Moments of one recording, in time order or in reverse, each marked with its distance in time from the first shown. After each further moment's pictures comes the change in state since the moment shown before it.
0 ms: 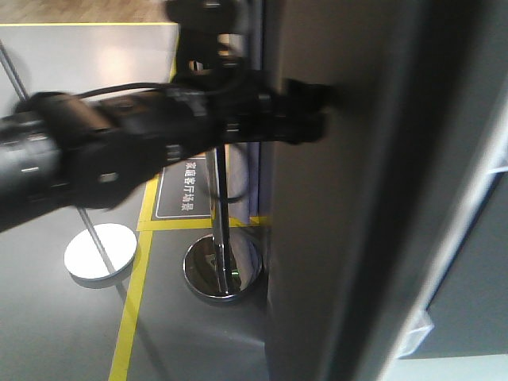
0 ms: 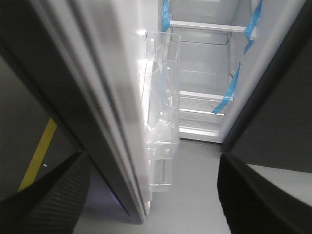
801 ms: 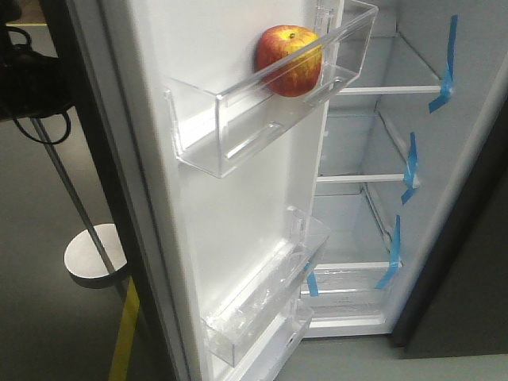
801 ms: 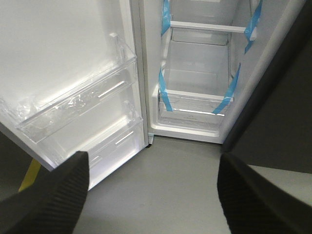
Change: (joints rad) left arm 0.553 -0.108 0.106 -0.003 0.235 -0.137; right arm 0.000 0.000 0.000 0.001 -0.002 0.000
